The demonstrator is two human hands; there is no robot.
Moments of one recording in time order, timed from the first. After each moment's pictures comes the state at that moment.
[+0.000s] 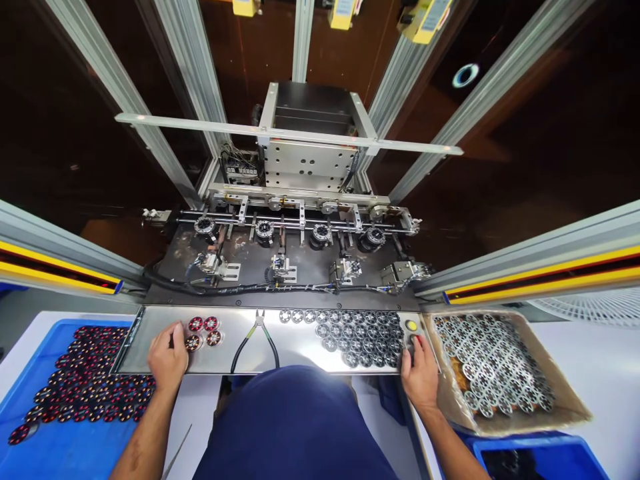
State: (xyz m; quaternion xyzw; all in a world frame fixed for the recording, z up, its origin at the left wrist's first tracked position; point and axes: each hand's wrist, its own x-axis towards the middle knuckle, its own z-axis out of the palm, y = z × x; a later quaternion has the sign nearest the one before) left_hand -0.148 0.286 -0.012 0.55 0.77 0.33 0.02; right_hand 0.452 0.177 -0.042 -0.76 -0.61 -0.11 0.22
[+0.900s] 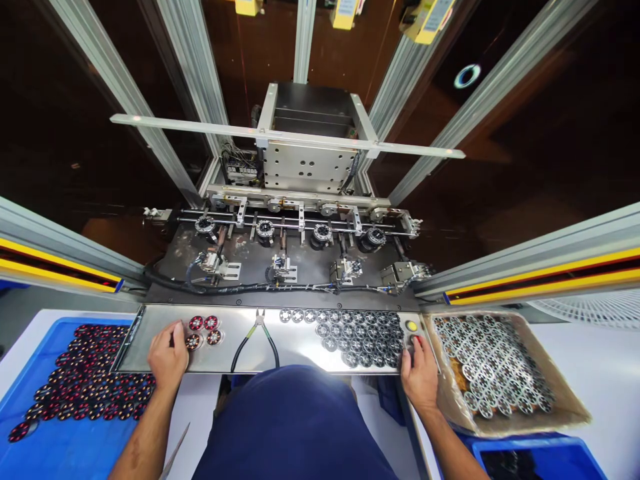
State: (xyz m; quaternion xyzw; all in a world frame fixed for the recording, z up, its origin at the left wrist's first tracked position) left_hand -0.145 0.286 -0.007 0.54 0.77 0.33 0.04; right_hand 0.450 0.177 -0.040 -0.76 -0.61 -0.10 0.22
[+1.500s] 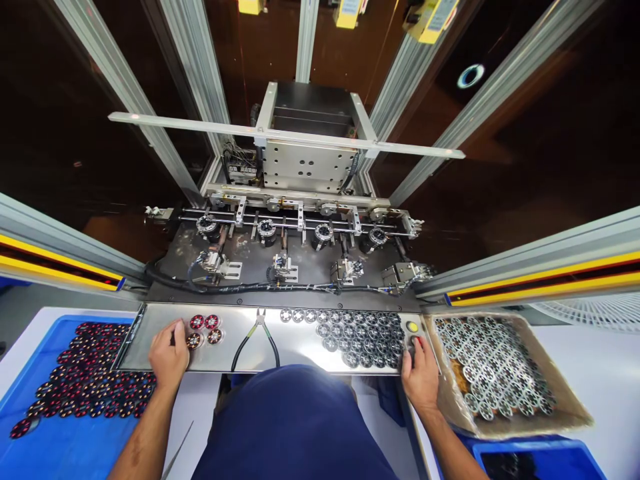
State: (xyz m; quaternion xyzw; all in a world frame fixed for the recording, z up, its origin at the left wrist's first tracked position) left_hand -0.146 0.286 -0.008 0.55 0.77 0.33 0.04; right_hand 0.451 0.177 -0.040 -0.76 -0.61 -0.10 0.22
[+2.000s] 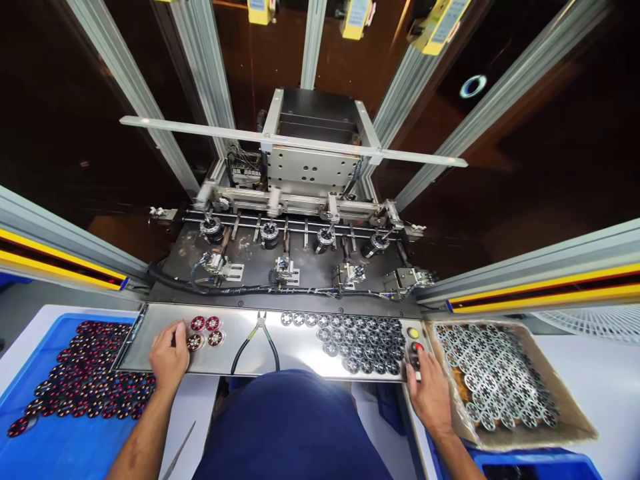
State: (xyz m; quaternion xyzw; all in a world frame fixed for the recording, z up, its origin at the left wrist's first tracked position) left_hand -0.147 0.286 -0.011 0.55 0.76 0.34 0.04; right_hand 0.459 0.163 -0.020 -0.74 -0.65 -0.08 0.17
